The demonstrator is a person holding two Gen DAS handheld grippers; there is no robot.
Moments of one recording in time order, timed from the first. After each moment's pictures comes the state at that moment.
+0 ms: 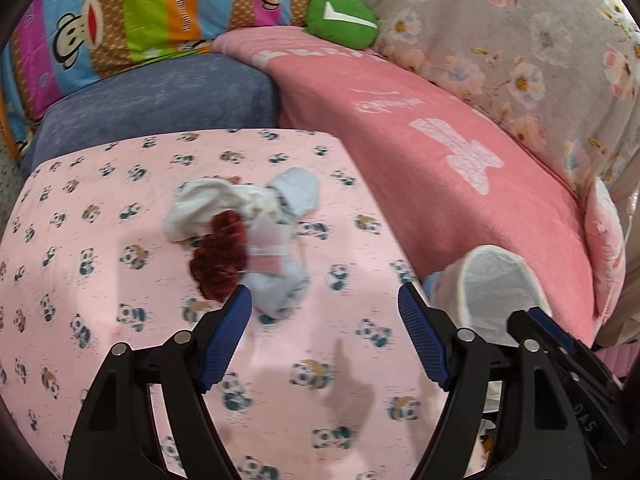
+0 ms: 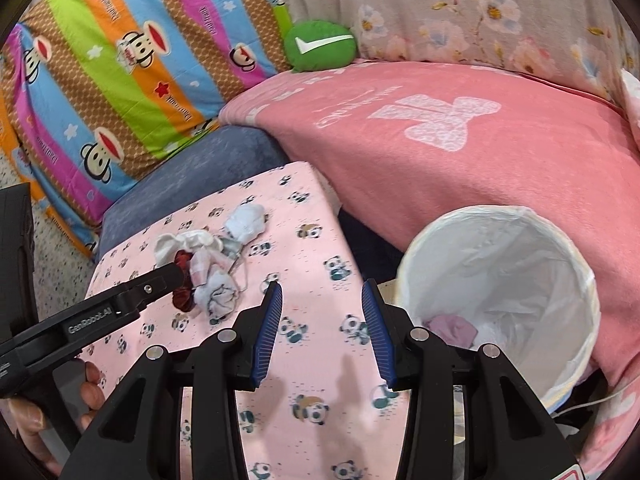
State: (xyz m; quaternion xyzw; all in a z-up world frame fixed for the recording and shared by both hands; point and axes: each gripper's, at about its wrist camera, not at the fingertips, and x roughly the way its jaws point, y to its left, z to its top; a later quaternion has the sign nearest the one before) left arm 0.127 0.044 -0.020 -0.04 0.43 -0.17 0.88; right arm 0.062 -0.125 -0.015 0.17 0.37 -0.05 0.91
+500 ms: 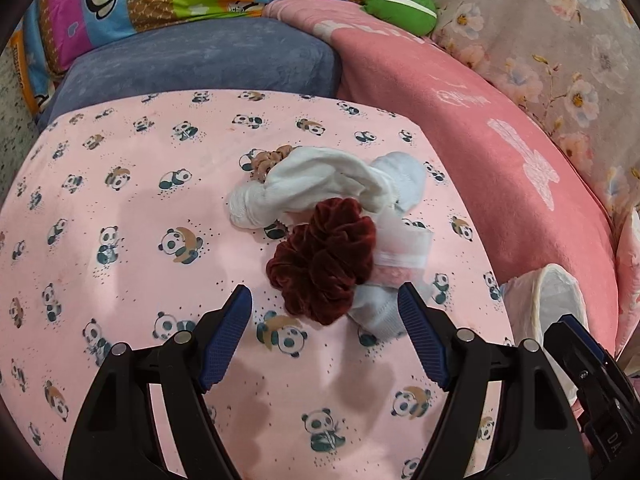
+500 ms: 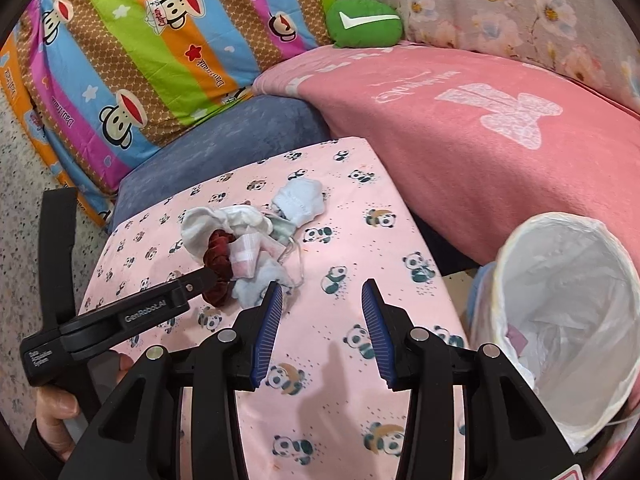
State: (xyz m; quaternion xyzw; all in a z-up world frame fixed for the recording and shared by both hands) left arm 0.178 0.099 -0.067 -0.08 0.48 -0.13 0.86; right arm 0.121 -0.062 -0.037 0.14 0.40 0.00 0.91
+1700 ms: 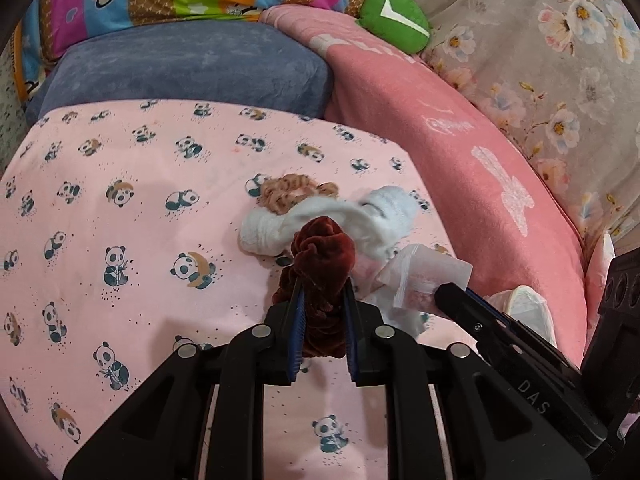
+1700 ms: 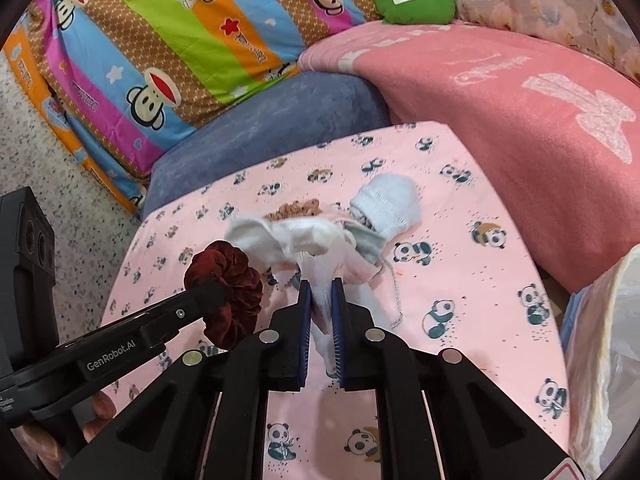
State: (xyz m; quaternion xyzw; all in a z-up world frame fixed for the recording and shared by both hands) left arm 0.183 0.129 -0.038 -0.12 0.46 -0.17 0.86; right arm 0.189 -0.012 -0.053 0.16 0.41 0.08 0.89
